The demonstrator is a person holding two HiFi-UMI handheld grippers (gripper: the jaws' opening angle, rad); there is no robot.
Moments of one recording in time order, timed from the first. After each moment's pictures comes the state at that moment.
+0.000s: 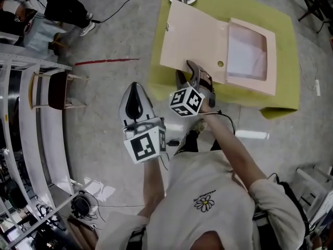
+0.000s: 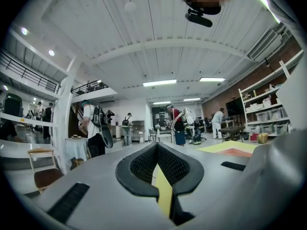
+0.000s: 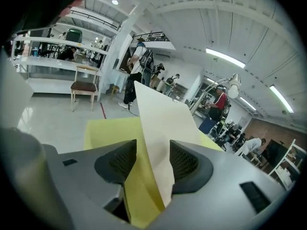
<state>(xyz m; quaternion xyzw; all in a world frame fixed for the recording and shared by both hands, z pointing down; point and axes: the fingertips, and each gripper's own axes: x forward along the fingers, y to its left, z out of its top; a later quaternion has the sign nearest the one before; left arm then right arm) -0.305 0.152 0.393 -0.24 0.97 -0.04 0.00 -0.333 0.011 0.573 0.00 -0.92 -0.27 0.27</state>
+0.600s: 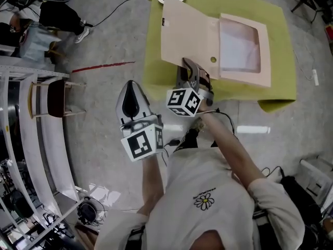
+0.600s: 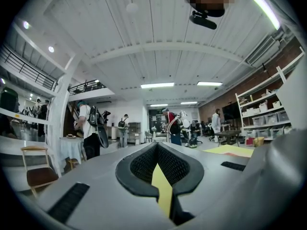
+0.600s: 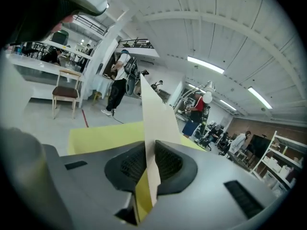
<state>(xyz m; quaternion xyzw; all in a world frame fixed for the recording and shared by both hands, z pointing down) -0.308 0.145 0.388 -0.27 0.96 -0.02 0.02 -0.324 -0.012 0.533 0.10 -0.94 -0.26 0.21</state>
